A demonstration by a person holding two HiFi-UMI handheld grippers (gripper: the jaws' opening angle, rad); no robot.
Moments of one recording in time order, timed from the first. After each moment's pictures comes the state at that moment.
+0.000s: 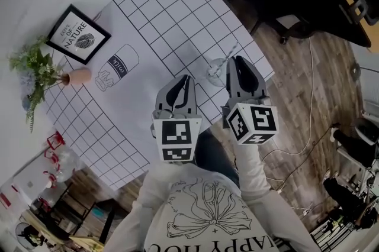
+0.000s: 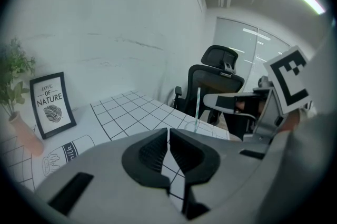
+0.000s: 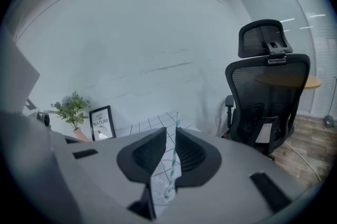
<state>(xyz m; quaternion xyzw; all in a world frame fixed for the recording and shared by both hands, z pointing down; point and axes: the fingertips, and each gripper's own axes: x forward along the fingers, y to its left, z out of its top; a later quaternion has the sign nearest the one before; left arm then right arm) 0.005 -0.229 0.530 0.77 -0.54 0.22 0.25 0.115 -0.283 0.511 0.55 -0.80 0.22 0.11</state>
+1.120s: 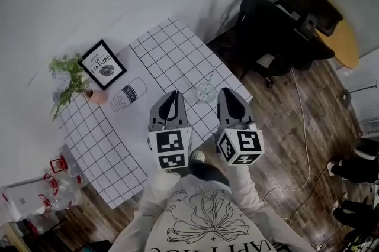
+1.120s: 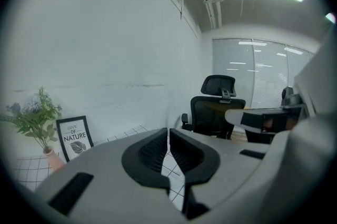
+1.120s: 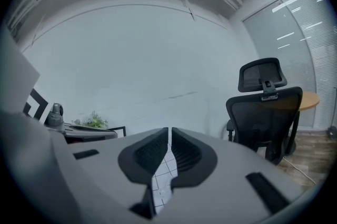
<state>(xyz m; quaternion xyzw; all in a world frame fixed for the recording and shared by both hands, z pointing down) -0.004 -0.194 0.392 0.77 -0.61 0.14 0.14 0.124 -0.205 0.382 0.56 -0.82 0.14 0.04</state>
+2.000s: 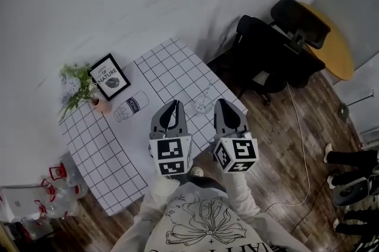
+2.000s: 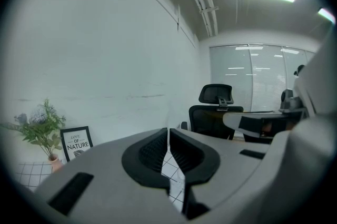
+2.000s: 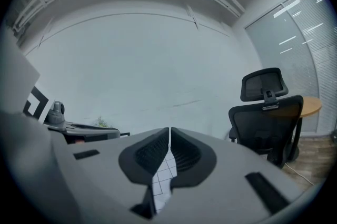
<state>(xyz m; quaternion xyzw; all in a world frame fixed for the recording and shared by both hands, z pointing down) 0.002 -0.168 0.352 0.77 -0.62 0.11 0.10 0.123 -0.178 0.346 0.55 -0.83 0.11 0.02</state>
